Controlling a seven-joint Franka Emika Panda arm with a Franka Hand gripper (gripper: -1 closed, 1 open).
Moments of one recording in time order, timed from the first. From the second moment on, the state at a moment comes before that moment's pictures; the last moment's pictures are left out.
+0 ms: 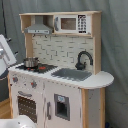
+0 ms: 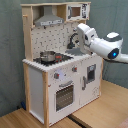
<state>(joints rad) -0.59 -1.13 1.11 -2.15 -0.94 2.79 0.61</state>
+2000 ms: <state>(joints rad) -0.30 -1.11 1.14 -2.19 -0.52 2.40 0.48</state>
